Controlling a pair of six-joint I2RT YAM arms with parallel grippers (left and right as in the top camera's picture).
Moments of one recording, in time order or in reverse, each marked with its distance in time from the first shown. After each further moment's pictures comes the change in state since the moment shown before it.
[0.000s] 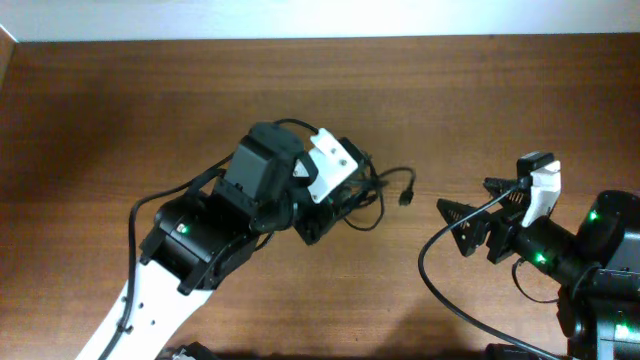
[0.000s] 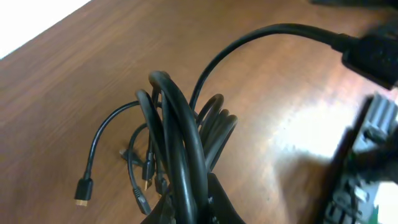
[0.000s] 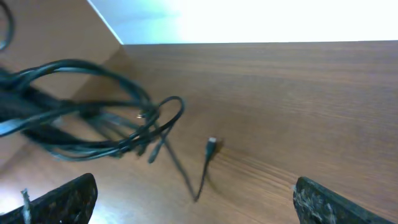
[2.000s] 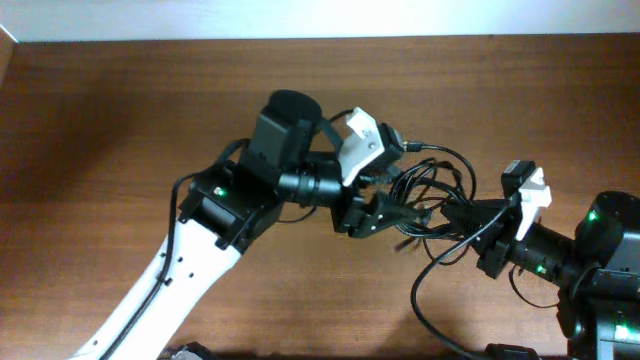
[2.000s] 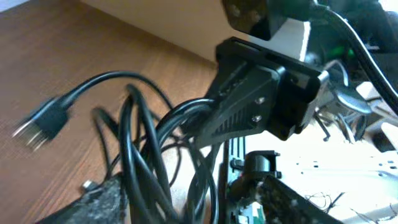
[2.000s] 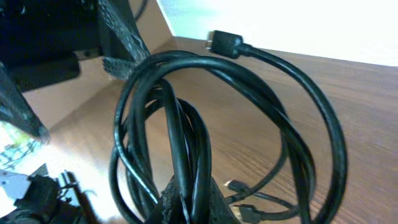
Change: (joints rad) left arm 0.029 0.135 0.000 0.290 0.642 -0.059; right arm 0.000 -0.001 0.000 -0.018 -0.189 -0.146
